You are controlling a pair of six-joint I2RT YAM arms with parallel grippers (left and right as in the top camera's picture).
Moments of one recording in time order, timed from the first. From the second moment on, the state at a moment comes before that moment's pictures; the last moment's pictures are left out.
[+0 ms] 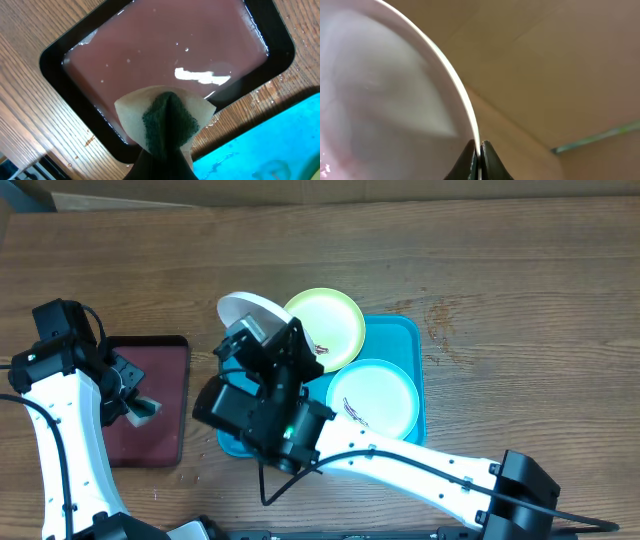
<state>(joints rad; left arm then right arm) 0.43 1.43 1.26 -1.20 -0.10 -0.54 1.19 1.86 1.62 -0.66 1.28 0.08</state>
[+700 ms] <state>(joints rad) 0.43 1.43 1.26 -1.20 -0.08 -0.54 1.06 1.86 1.62 -0.93 1.03 0.40</state>
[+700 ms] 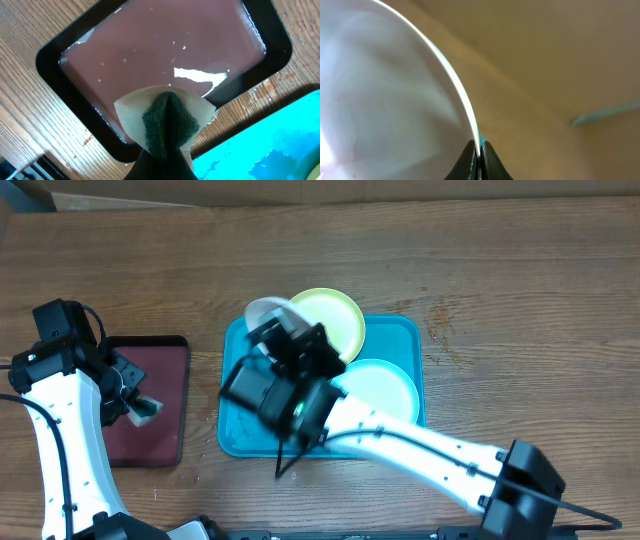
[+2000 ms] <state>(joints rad) 0.43 1.43 1.26 -1.19 -0.03 -0.54 -0.32 1.80 1.32 -0.90 -0.10 0.40</state>
